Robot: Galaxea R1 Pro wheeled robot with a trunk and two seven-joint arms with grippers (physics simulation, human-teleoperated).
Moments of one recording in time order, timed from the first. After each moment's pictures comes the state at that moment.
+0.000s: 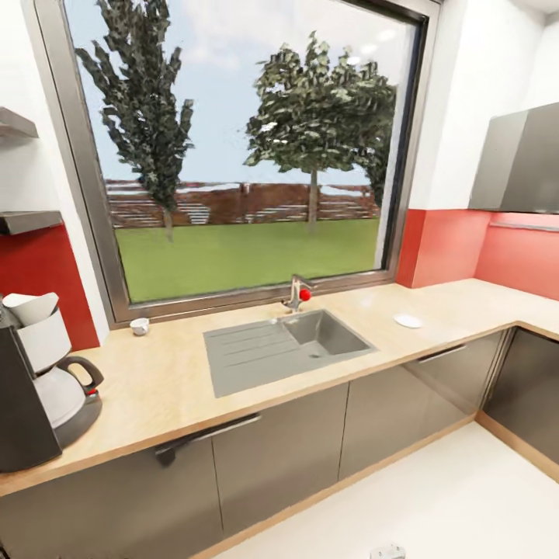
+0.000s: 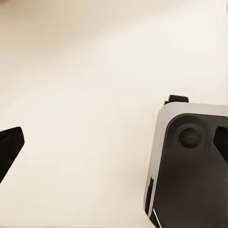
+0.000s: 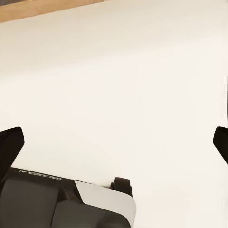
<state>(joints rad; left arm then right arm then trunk) -0.05 0.07 0.08 -0.12 0.00 -0.10 0.19 -0.46 0.01 -0.14 -0.02 0.31 0.05 0.11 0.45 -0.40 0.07</state>
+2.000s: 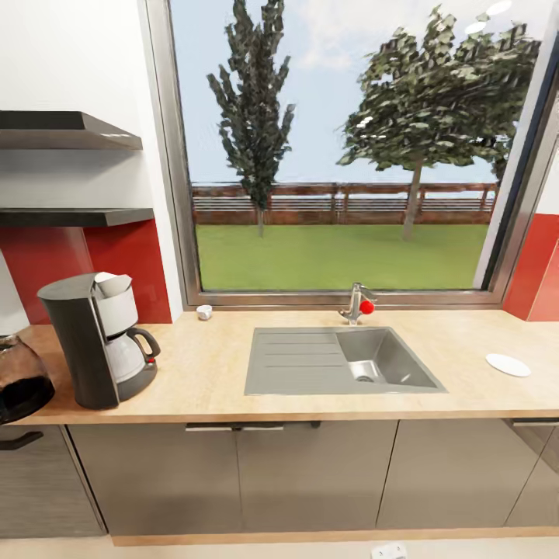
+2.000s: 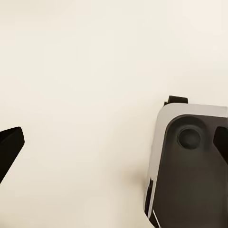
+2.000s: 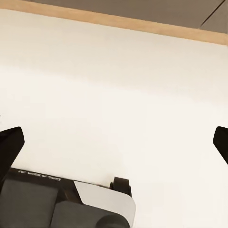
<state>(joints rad) -0.05 0.07 0.08 -0.12 0.00 -0.10 0.19 -0.46 0.01 -0.15 -0.03 0.31 0.05 0.11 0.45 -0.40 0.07</state>
